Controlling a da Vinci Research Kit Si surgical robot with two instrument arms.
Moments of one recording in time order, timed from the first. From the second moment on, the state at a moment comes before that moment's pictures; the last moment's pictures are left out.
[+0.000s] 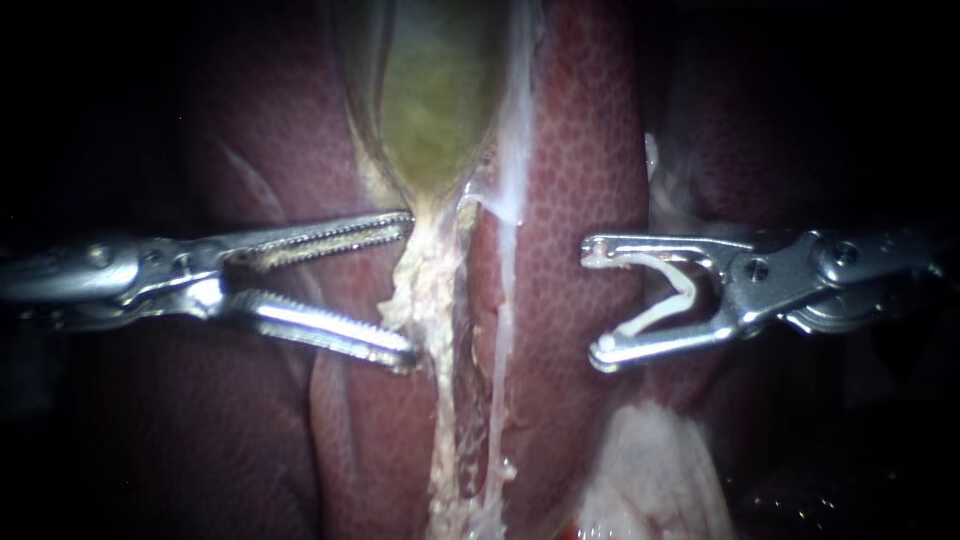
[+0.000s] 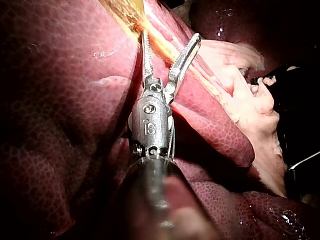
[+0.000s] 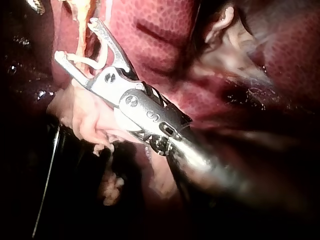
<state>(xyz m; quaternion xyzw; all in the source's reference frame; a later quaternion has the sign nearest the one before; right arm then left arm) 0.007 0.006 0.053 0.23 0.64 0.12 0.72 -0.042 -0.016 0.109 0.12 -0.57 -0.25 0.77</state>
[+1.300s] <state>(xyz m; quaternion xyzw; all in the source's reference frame) 0.008 0.005 0.055 0.23 0.64 0.12 0.72 -0.038 -0.012 0.100 0.15 -0.56 -0.31 0.75</state>
